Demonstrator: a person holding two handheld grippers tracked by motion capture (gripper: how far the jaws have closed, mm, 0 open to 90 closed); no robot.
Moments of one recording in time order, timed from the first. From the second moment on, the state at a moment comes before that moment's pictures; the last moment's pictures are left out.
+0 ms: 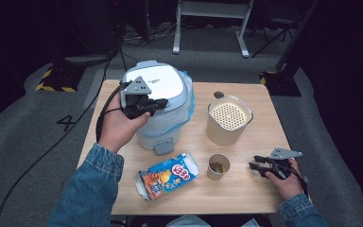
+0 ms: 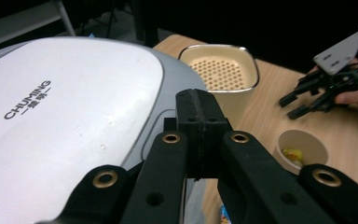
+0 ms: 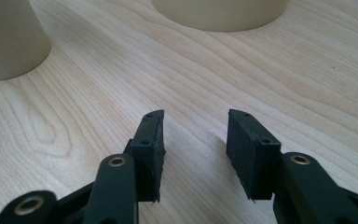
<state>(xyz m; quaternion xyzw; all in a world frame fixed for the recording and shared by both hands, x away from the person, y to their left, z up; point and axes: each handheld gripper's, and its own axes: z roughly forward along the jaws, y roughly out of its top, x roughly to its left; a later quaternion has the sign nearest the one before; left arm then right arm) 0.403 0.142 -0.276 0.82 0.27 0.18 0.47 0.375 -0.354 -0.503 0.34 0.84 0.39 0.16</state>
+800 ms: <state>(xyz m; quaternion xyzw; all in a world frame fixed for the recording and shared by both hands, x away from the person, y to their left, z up) 0.402 0.141 -0.277 0.83 0.28 0.21 0.44 0.377 -0.355 -0.503 0.33 0.84 0.39 0.15</state>
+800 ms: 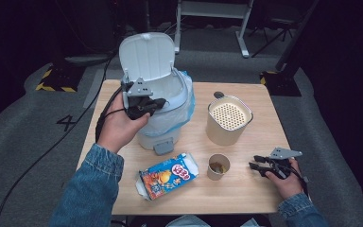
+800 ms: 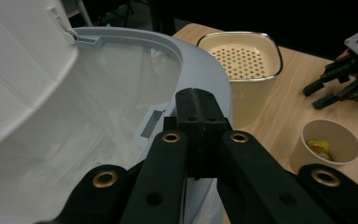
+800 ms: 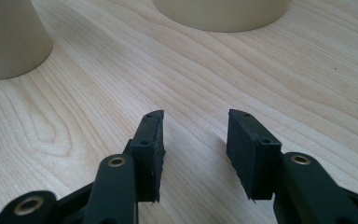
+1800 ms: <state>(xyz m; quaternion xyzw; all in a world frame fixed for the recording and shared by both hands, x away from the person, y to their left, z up) 0.351 0.155 -0.325 0.83 0.27 0.12 0.47 0.379 -0.353 -0.503 0.34 0.84 0.39 0.16</state>
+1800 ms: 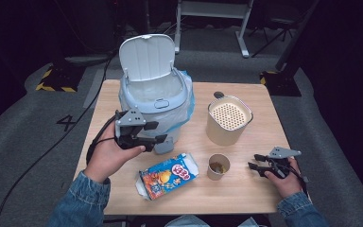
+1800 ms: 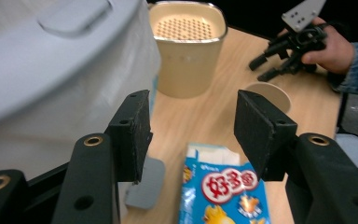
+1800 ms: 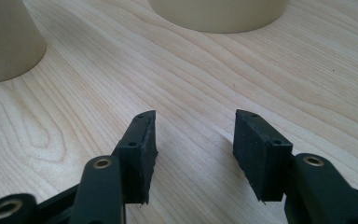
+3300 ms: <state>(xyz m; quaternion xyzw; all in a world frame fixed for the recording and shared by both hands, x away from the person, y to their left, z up) 0.366 0.145 -0.488 0.87 0.35 -0.01 0.35 0.379 -0.352 -0.503 0.34 0.84 0.39 0.16</state>
